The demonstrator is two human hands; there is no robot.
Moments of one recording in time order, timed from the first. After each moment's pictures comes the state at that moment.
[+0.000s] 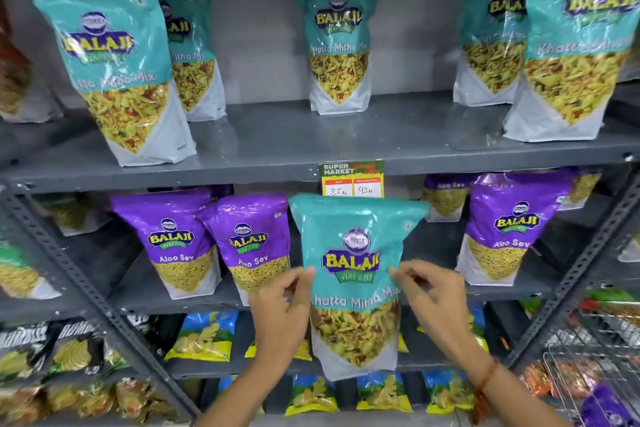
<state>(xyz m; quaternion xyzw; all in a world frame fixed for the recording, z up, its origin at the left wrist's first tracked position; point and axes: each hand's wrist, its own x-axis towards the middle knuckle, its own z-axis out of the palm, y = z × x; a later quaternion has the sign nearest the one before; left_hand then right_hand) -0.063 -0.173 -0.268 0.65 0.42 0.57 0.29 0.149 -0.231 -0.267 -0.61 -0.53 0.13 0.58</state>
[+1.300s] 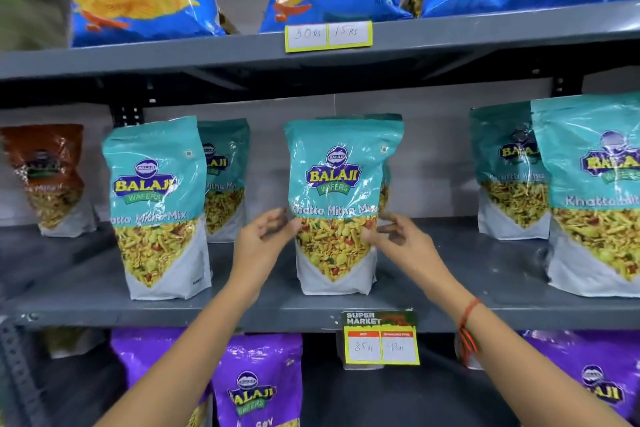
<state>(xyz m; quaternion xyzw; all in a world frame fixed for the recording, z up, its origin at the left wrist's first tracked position) -0.060 0.025 -0.064 0.63 0.38 0.57 0.37 0.187 -0.030 -0.082 -0.57 -0.57 0.20 0.56</state>
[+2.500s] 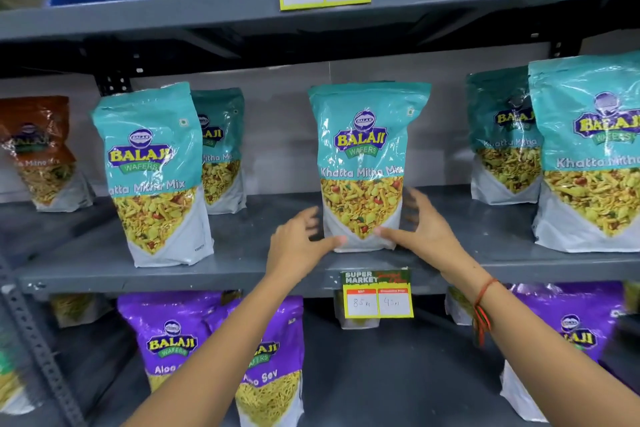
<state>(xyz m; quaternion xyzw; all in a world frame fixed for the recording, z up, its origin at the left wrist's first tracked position) -0.024 0.002 -0.102 0.75 0.45 0.42 0.23 0.199 -0.062 -0.101 -0.59 -0.58 0.16 0.54</state>
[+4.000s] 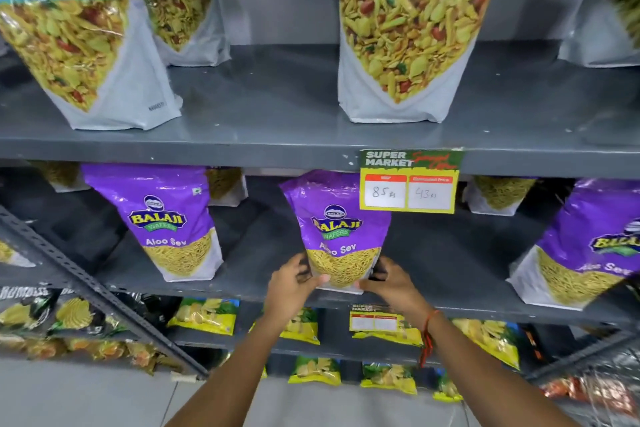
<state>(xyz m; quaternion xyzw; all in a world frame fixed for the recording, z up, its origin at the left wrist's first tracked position) -0.069 -0.012 -0.408 0.64 0.55 0.31 0.44 0.158 -0.046 -0.429 -0.65 -0.46 0.48 0.38</state>
